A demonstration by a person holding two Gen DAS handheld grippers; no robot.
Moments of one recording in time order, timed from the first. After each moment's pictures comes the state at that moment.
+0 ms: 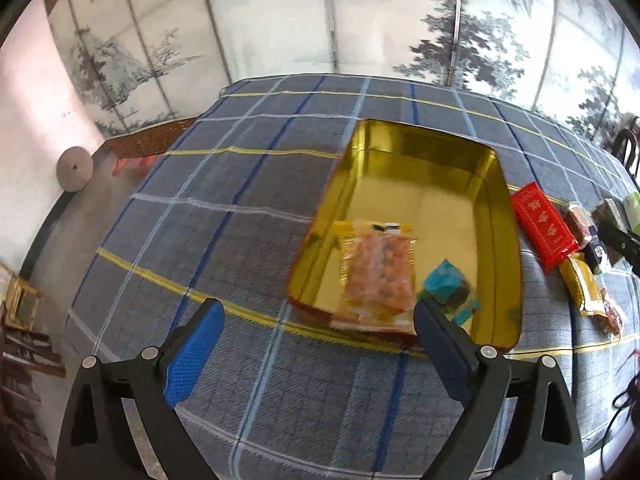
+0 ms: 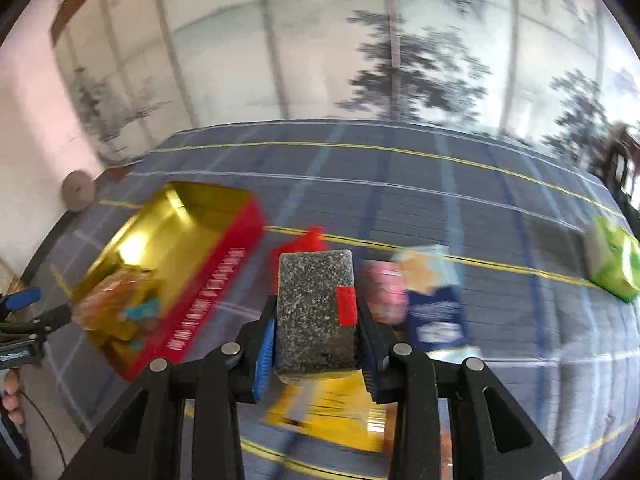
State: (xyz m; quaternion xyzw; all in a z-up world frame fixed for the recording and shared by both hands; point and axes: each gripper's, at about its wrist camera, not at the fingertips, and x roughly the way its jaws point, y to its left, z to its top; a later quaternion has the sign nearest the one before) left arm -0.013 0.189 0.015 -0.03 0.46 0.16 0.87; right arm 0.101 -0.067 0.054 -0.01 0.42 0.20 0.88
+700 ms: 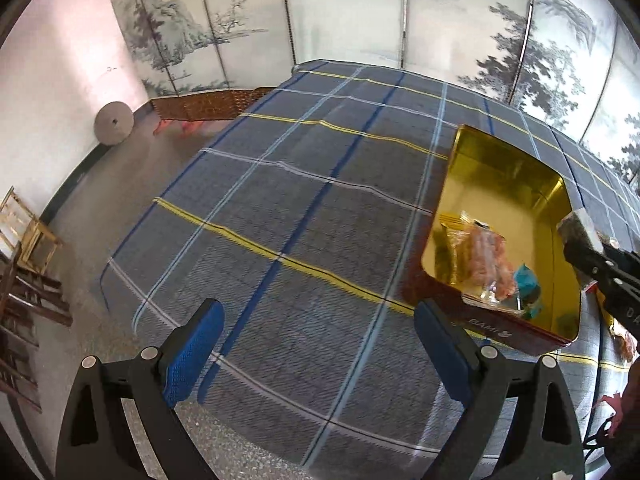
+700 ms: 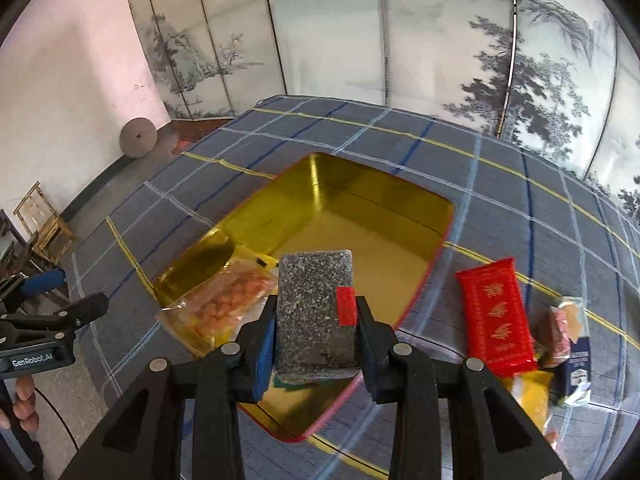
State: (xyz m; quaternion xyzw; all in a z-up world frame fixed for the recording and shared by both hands) left arm -0.058 0.258 0.015 -0.09 0.46 0.24 0.85; right arm 0.078 0.072 0.056 -0.07 0.43 0.32 0.84
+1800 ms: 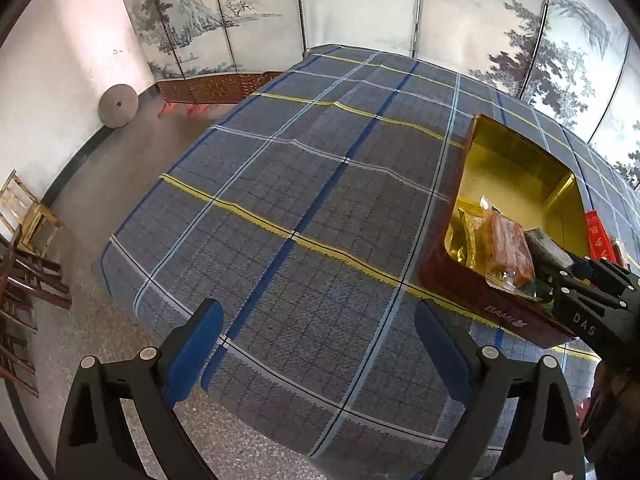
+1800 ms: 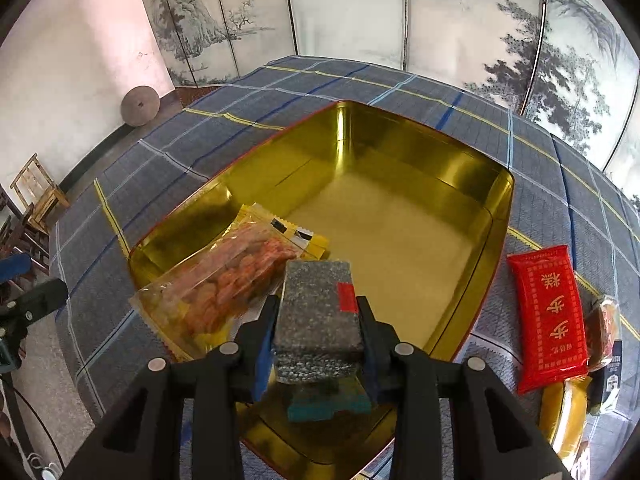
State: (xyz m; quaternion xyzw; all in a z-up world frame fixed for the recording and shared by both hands) left arm -0.067 0.268 0.005 -0.11 0.48 0.25 0.84; right arm 0.079 0.107 0.012 -0.11 0.46 0.32 0.82
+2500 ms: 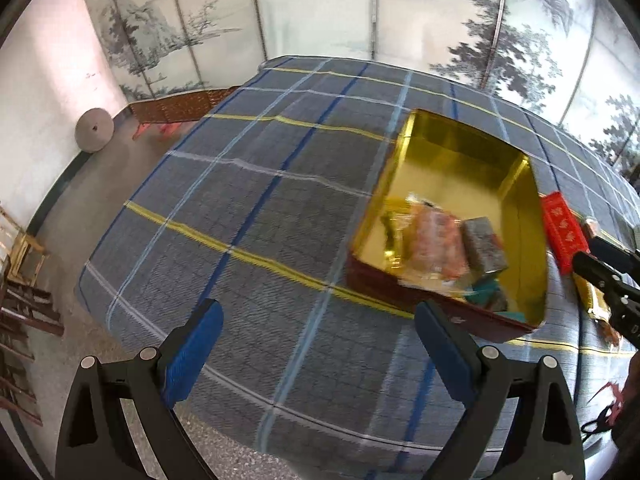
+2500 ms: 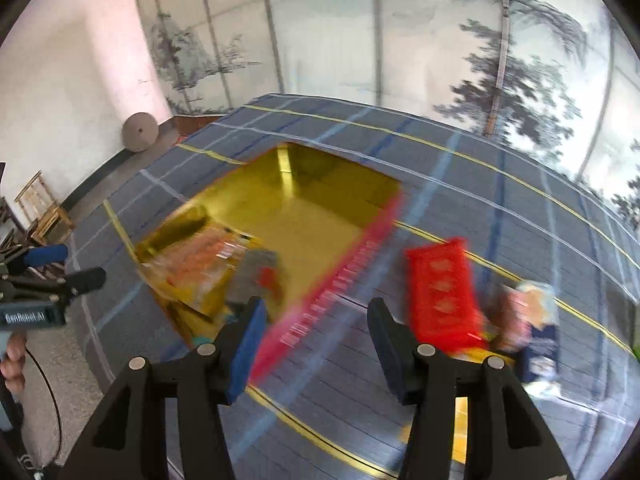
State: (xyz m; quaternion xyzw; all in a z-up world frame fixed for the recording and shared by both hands) left arm -0.041 0.212 0.015 -0.07 0.47 0.20 0.86; right arm 0.076 -0.001 0.054 -0.08 0.42 0.31 0.85
